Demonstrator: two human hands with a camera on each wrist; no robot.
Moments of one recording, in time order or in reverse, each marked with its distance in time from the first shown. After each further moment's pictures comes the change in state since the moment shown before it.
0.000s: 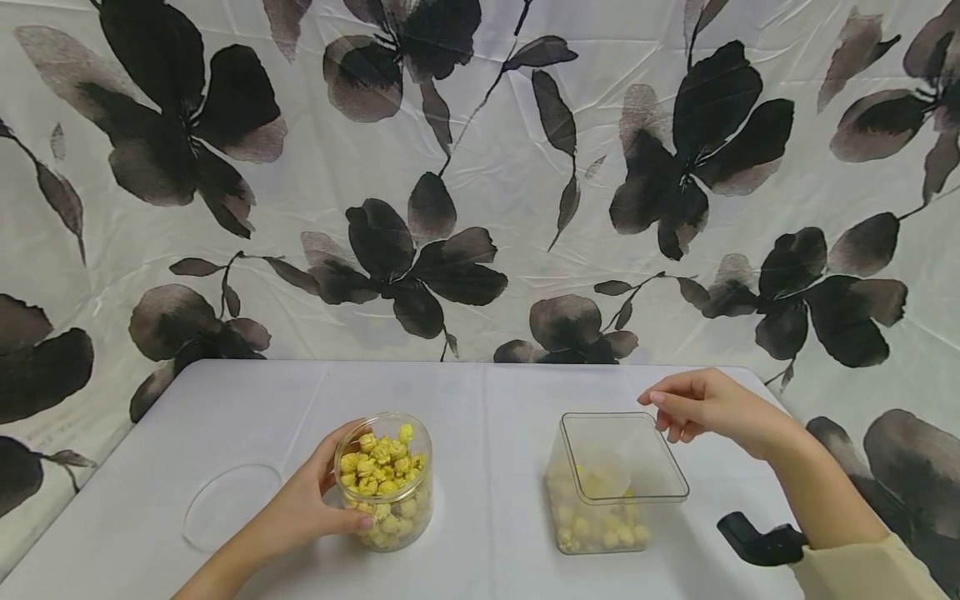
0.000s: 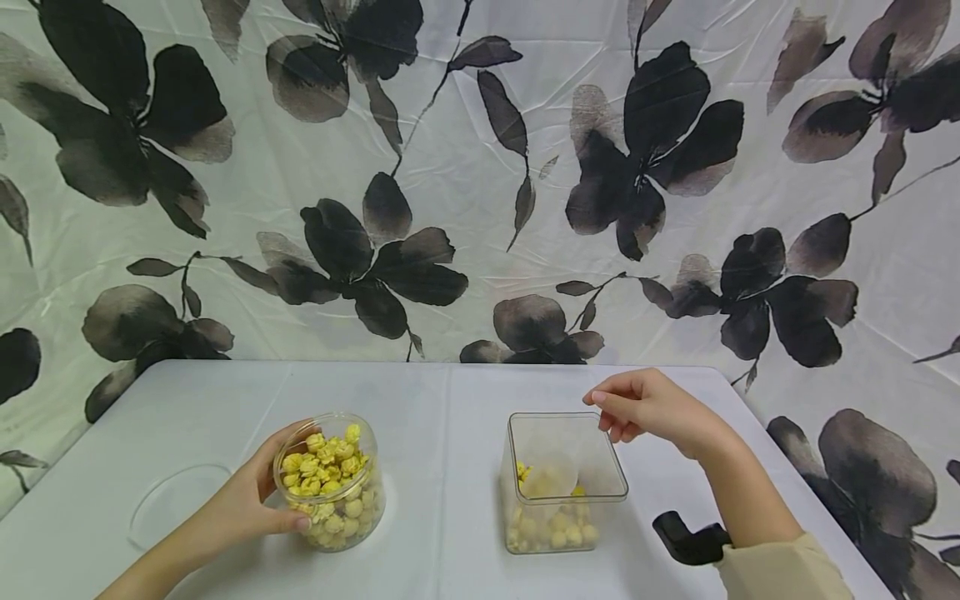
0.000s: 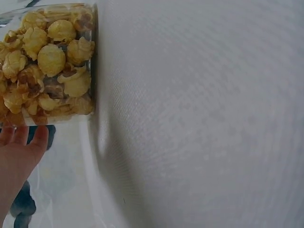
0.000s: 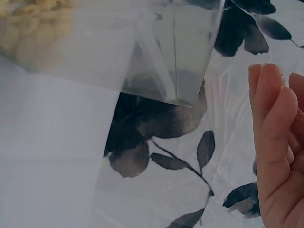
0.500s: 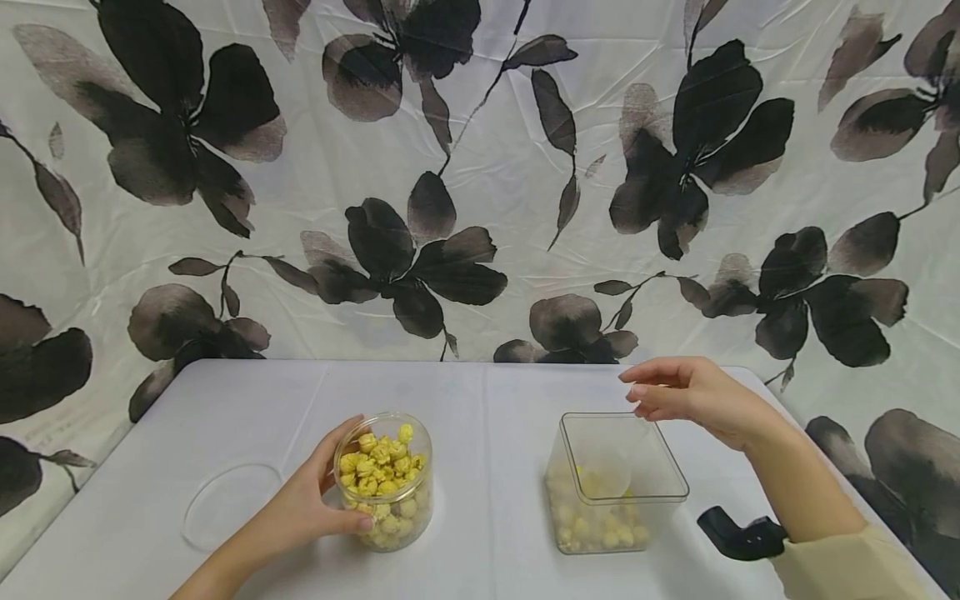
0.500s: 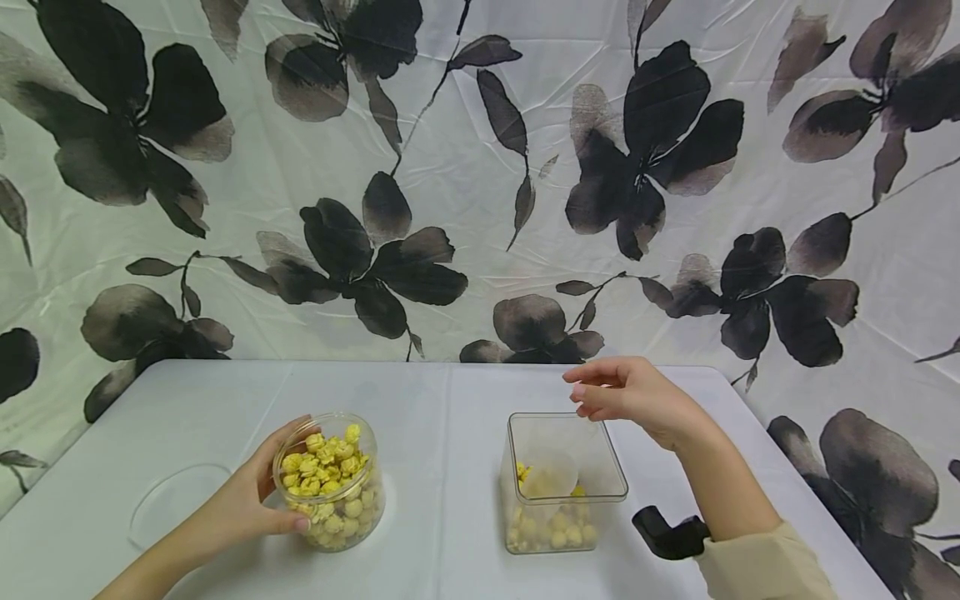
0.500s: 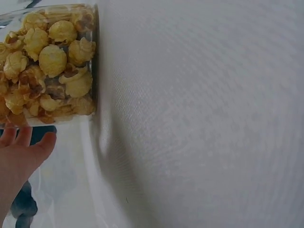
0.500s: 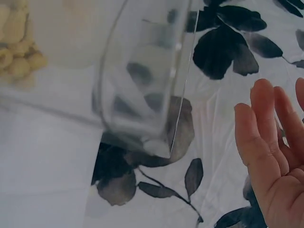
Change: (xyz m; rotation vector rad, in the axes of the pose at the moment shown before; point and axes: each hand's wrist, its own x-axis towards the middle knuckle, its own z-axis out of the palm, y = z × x) left_hand -0.002 0.006 0.000 0.023 -0.024 -0.022; right_hand 0.011 -0.014 0.012 0.096 0.073 -0.047
